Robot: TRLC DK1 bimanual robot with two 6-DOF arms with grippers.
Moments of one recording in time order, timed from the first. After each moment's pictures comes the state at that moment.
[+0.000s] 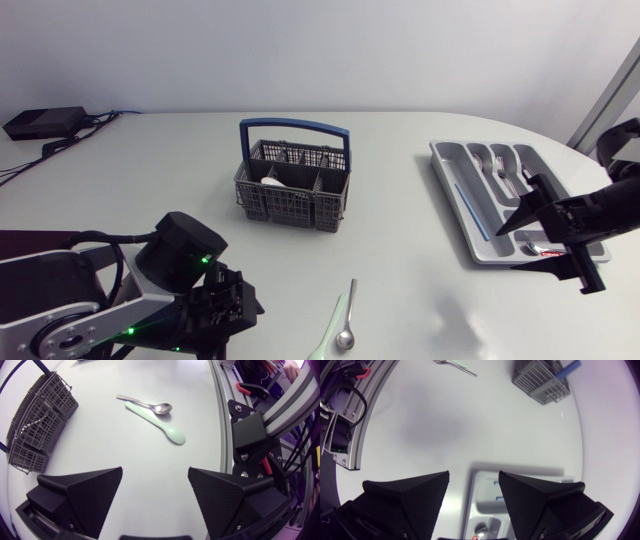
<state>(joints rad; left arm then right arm) -0.79 1.20 0.52 -0.43 0.27 0.53 -0.30 1.42 0.92 -0.96 -0.42 -2.03</state>
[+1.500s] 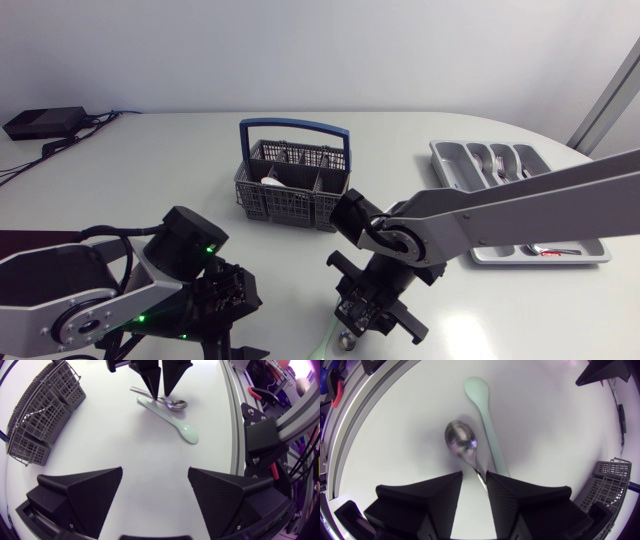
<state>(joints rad) -0.73 1.27 0.52 -0.38 0.26 0.52 0.76 1.77 0.88 -0.59 -0.17 -1.60</state>
